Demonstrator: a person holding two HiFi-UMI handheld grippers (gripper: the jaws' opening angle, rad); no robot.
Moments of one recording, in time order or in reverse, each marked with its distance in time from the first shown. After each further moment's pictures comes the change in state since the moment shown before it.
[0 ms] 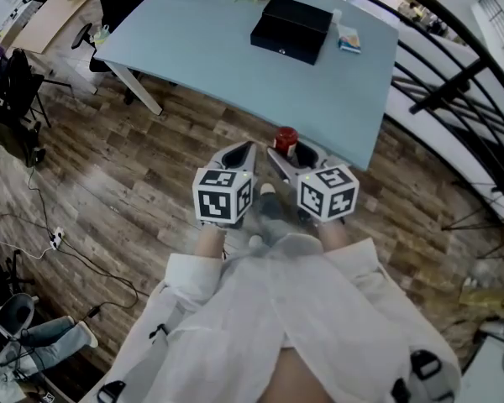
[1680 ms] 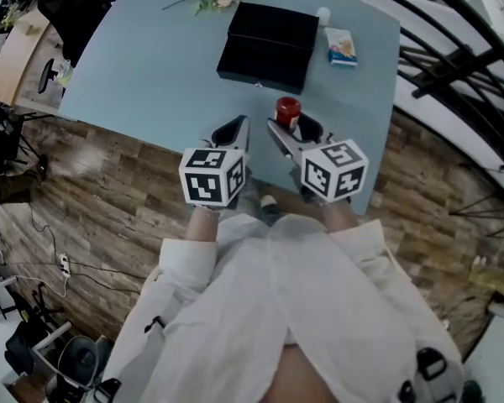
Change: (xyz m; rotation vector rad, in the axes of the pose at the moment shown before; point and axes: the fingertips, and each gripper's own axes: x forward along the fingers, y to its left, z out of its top) left arm 0.189 0.059 0.143 0.069 0.049 -0.057; right arm 0.110 -0.172 0.129 0.061 -0.063 -0.076
